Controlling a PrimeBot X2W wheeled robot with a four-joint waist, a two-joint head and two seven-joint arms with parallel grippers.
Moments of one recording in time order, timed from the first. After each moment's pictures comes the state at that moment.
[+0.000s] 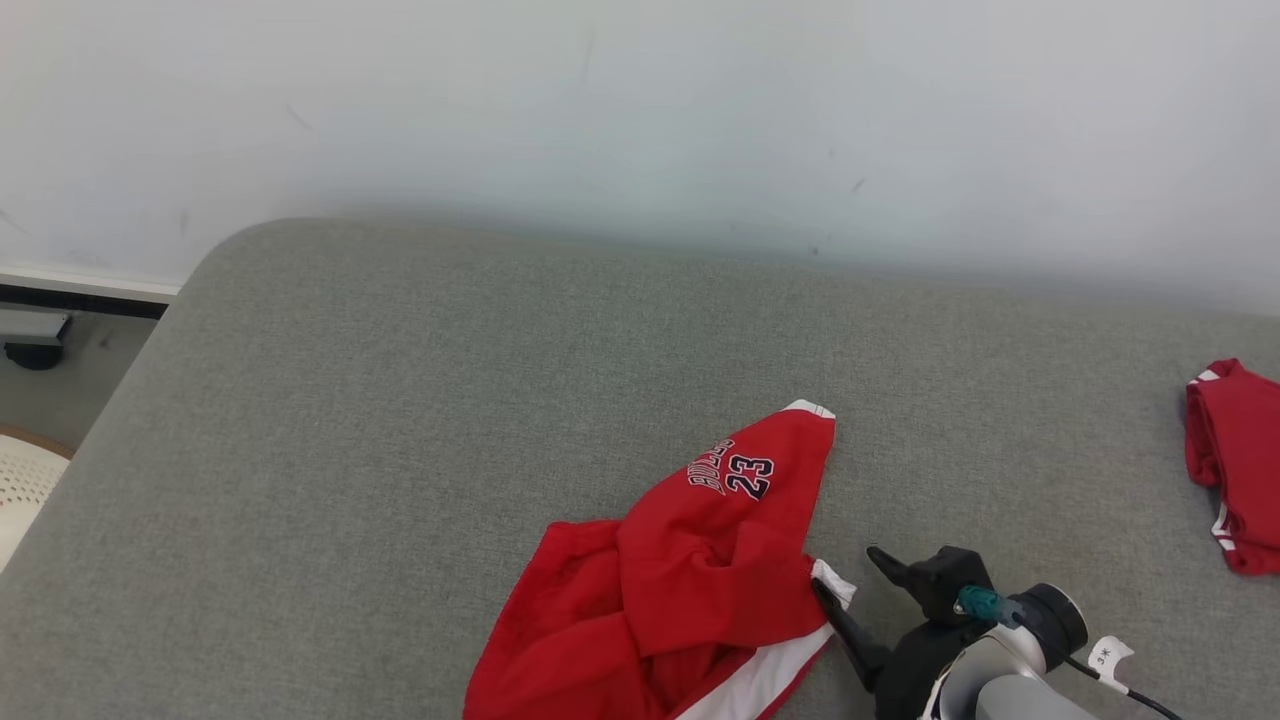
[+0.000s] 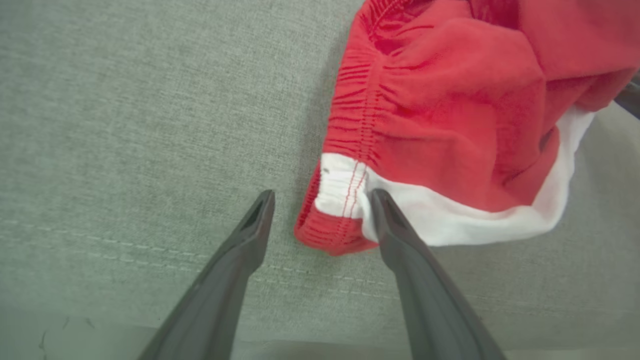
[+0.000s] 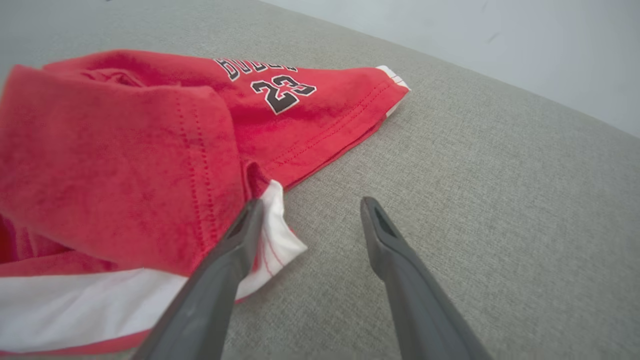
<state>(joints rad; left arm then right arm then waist) 0.04 0.23 -0.44 0.39 -0.65 -0.03 -0.08 -0.50 -0.26 0.77 0.92 0.50 0.13 -0.26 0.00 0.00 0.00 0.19</state>
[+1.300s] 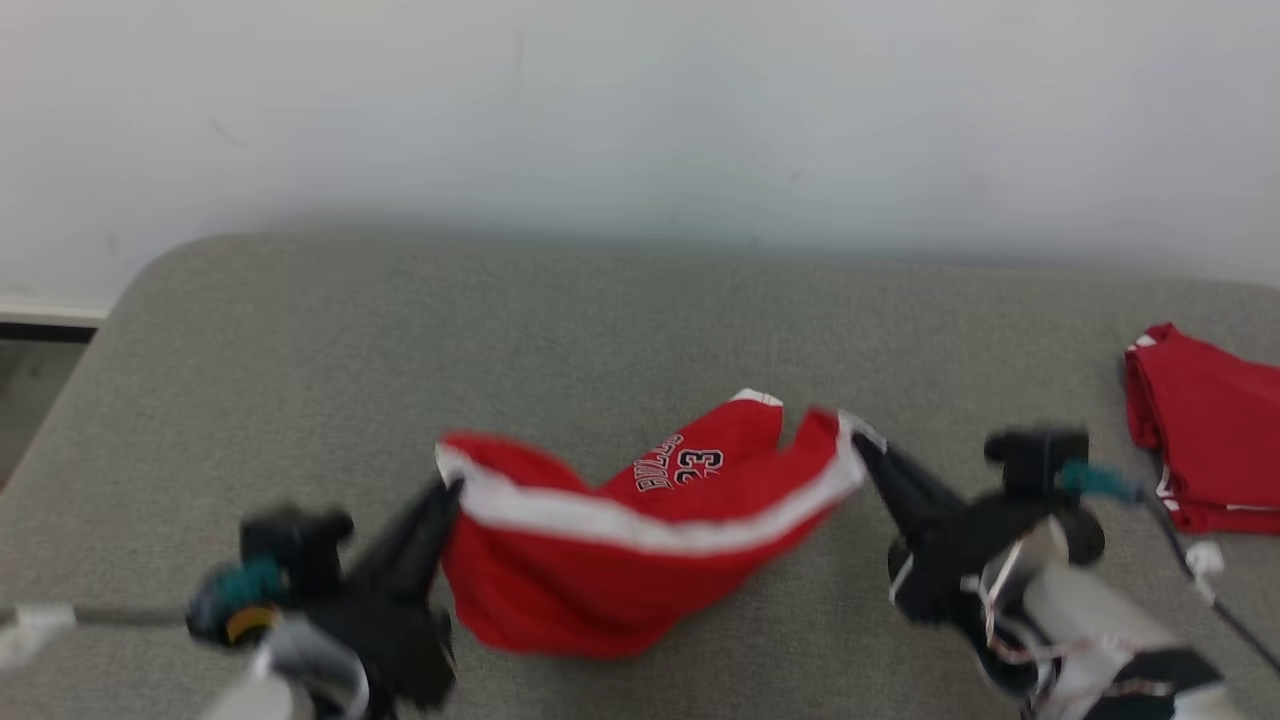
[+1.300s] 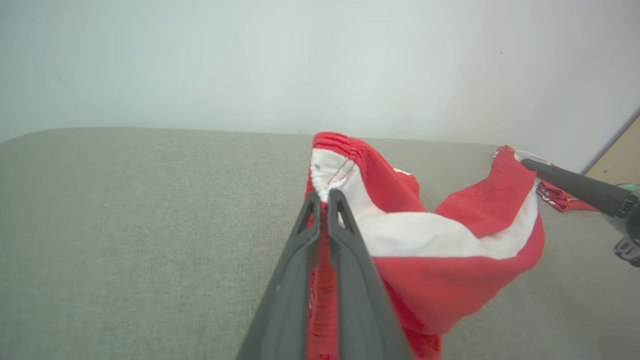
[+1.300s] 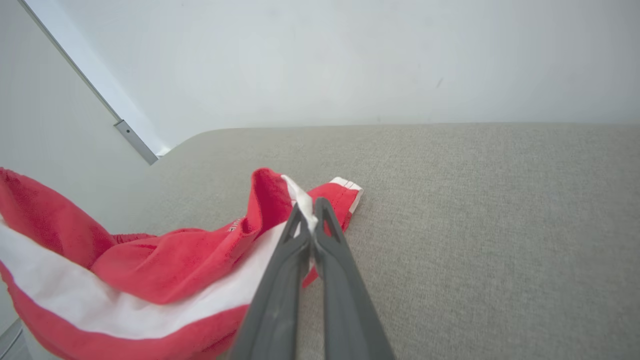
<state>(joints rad) -0.23 0.34 -0.44 0.14 -0.62 -0.07 -0.01 -0.48 -0.38 0.69 0.56 0.88 0.13 -0.15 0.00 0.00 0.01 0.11</state>
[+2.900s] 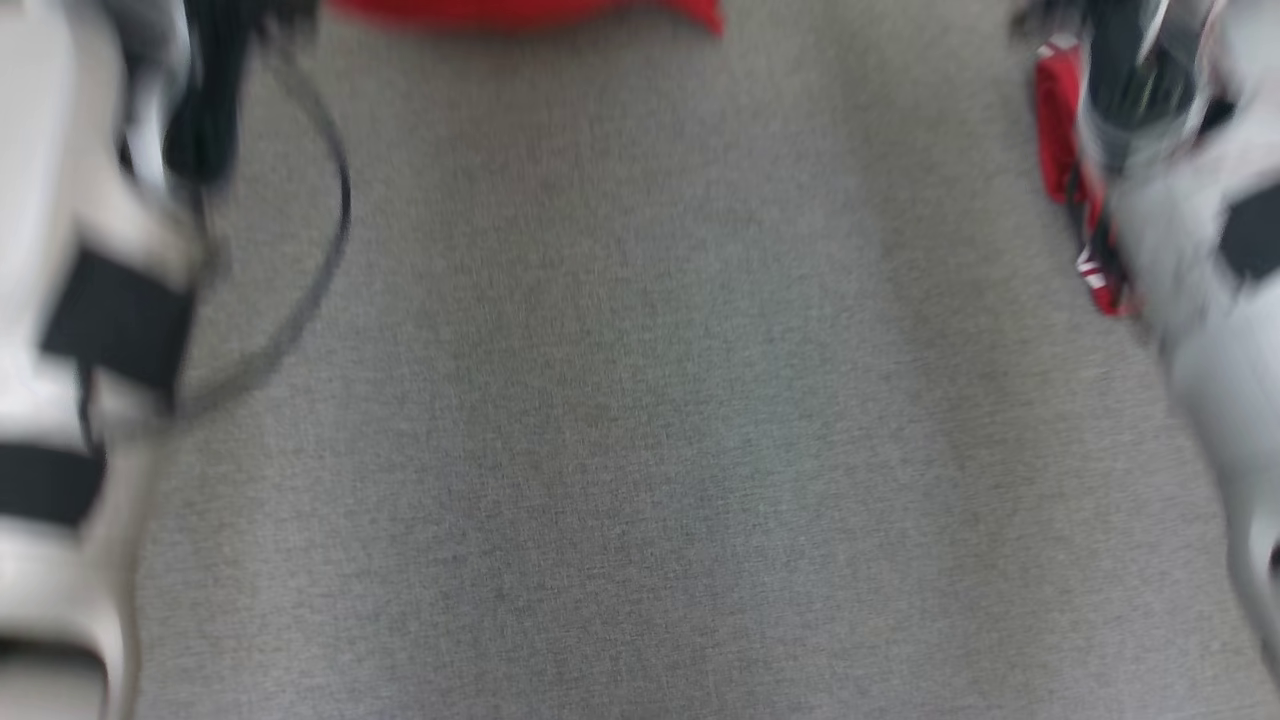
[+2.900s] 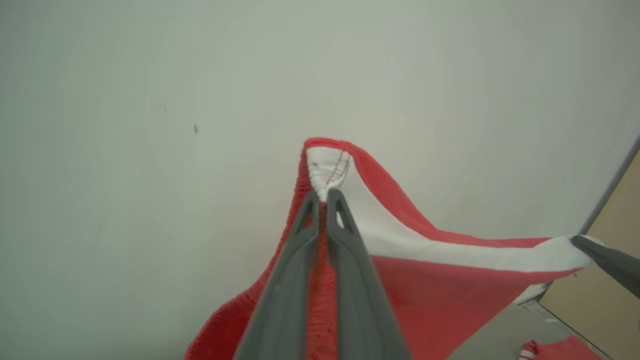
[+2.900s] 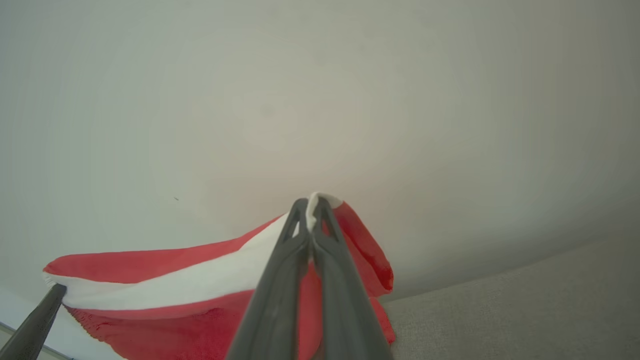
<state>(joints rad) -1.30 0.28 -0.40 0.67 -0.75 -0.13 -0.11 -1.32 -0.27 0.46 0.81 1.16 0.13 -0.03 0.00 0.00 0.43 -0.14</state>
